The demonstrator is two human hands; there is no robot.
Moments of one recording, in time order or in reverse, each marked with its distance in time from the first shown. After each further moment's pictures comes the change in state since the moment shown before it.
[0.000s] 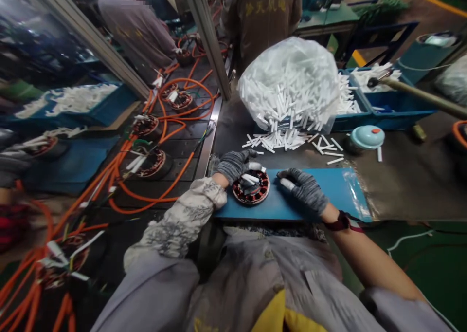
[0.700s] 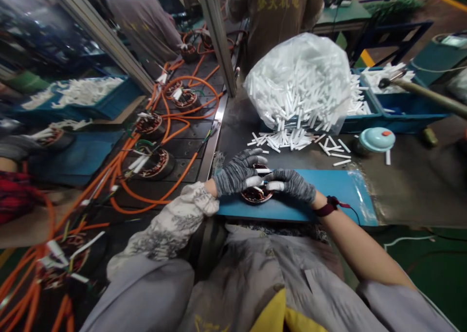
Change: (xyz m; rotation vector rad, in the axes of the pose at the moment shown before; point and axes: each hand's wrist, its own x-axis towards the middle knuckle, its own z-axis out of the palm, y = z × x) left_hand -0.021 -0.039 0.015 -0.283 0.013 0.717; right_hand 0.036 -0.019 0.028 0.488 -0.446 0.007
